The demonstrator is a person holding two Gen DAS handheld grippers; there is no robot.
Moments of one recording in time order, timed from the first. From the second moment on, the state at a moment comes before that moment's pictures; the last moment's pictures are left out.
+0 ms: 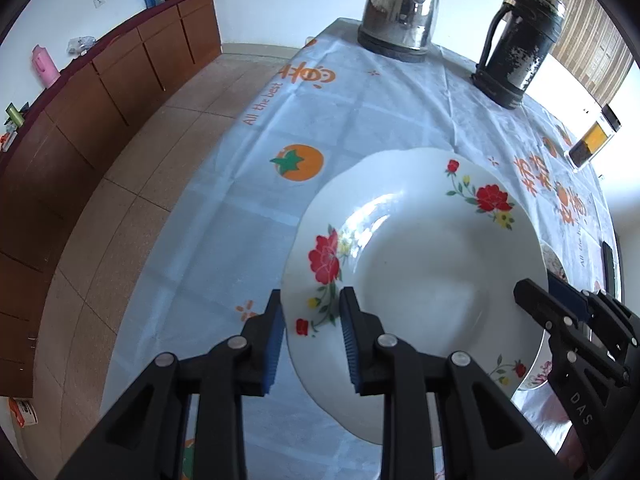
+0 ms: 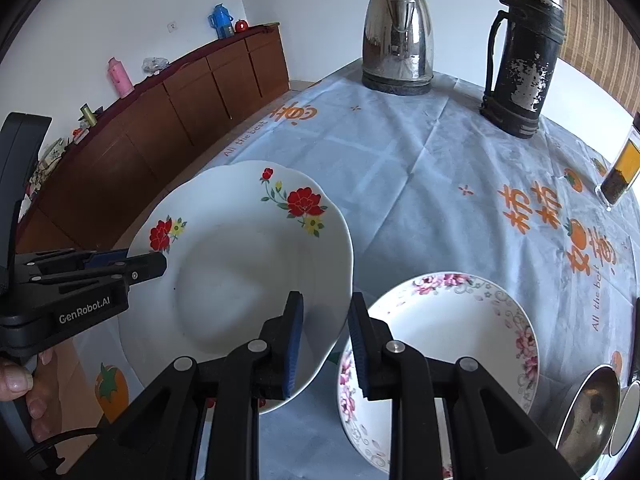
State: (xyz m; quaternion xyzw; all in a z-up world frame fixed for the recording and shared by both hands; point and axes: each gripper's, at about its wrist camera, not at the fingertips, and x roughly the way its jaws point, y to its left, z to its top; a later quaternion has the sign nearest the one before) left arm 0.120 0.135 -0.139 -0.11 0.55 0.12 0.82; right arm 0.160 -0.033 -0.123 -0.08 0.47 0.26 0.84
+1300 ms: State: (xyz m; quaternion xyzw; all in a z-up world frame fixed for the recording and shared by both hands) left arm 0.140 0.054 -0.133 -0.08 0.55 0.07 0.83; right arm 0.161 -0.118 -0.118 -0.05 0.47 0.21 0.86
